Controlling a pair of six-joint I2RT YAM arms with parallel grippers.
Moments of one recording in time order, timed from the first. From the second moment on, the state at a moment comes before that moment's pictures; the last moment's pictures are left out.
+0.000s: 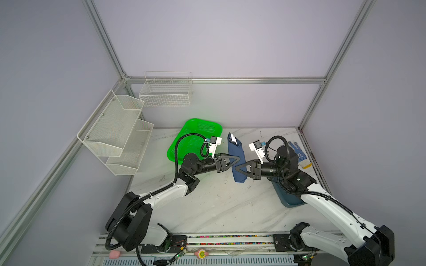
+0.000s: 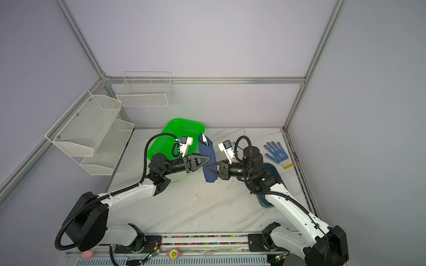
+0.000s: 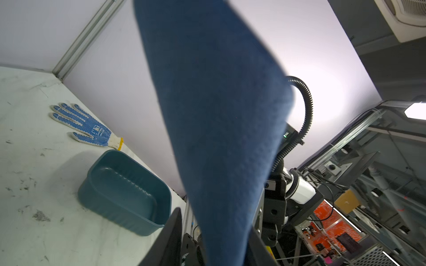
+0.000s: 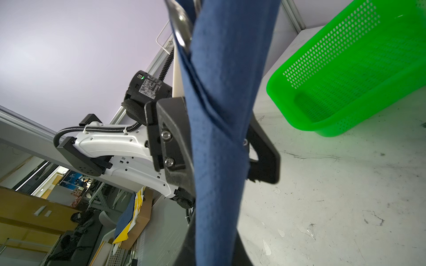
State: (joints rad) left arm -0.59 1.40 0.79 0.90 0.77 -1.01; right arm 0.54 1.08 0.89 -0.03 -0.85 0.62
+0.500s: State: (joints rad) left arm -0.59 1.40 0.79 0.95 0.78 -1.04; right arm 0.53 1.07 0.89 -0.01 -0.88 0.63
